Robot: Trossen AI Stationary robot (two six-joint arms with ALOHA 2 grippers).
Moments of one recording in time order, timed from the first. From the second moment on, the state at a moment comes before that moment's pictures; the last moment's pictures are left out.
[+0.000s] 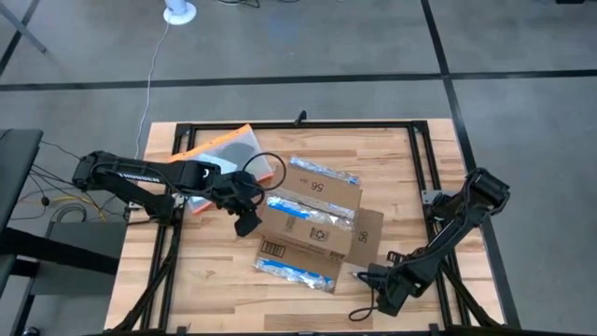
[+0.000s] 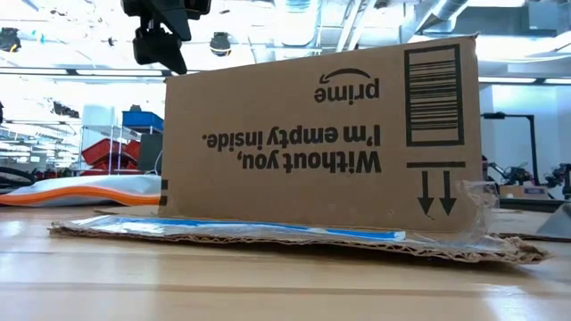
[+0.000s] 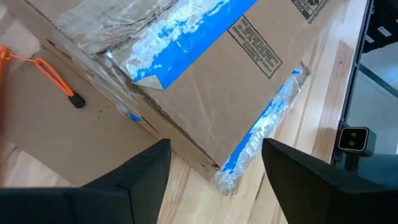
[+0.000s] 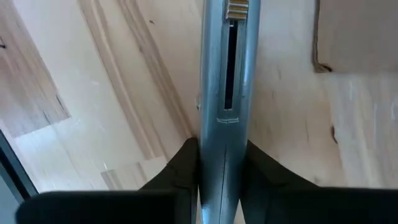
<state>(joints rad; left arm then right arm) -0.10 1.26 1.12 -0.82 0.04 -0.58 0.86 1.72 0.93 -0.58 0.02 1.19</state>
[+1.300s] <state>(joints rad) -0.26 1.39 1.19 -0.16 -0.05 0.45 0.34 1.32 1.07 -0.28 -0.13 0.60</state>
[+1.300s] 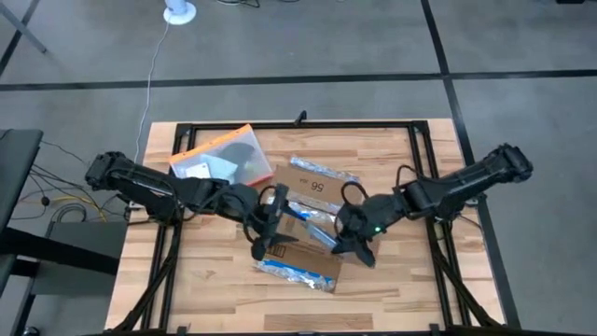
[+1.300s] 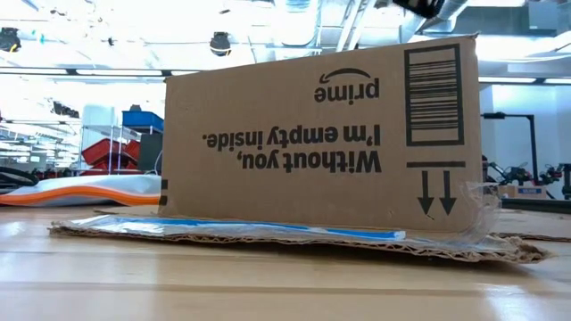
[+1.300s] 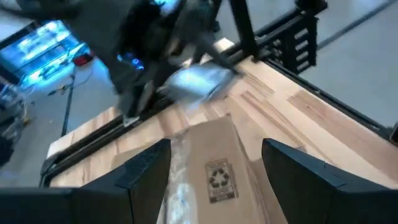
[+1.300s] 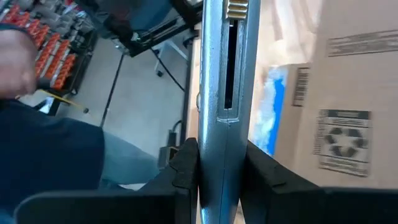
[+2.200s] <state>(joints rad) -0.30 1.43 1.20 -0.09 0.04 0.48 0.26 1.43 1.07 -0.13 -0.33 0.62</state>
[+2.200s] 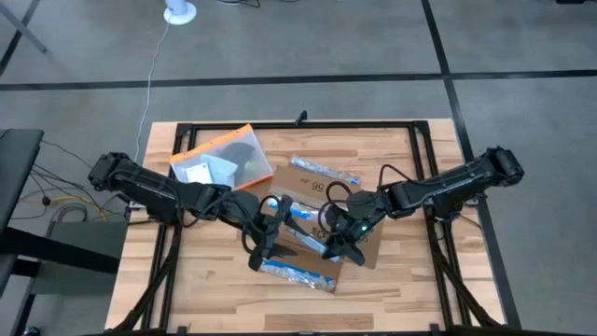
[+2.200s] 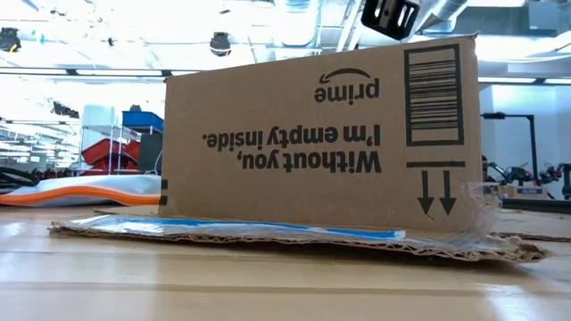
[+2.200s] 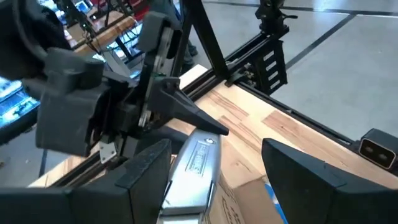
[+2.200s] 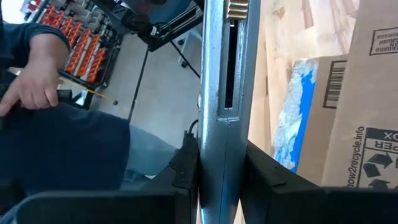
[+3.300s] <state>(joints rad) -0.29 1.49 1.20 -0.01 0.04 0.49 0.25 1.43 1.07 -0.10 -0.37 0.59</state>
